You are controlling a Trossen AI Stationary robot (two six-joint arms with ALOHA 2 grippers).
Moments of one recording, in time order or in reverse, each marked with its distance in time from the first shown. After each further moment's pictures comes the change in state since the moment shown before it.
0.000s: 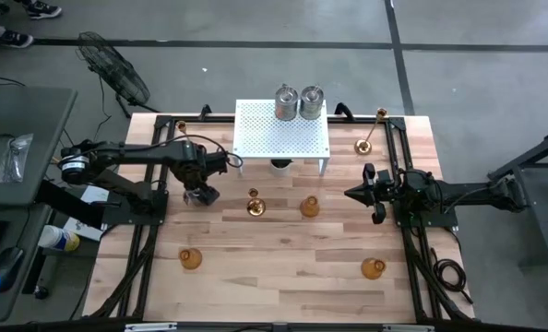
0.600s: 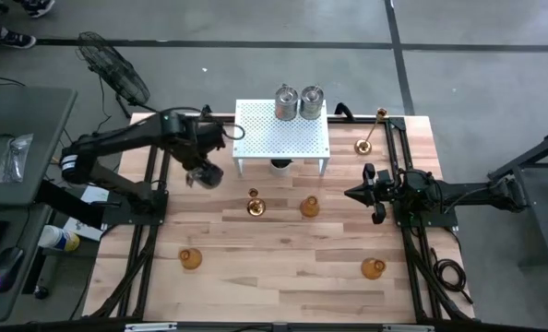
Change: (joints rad) left arm 0.000 0.011 0.537 -0.355 -0.039 -0.059; right arm 0.000 0.000 0.000 0.000 0.000 0.000
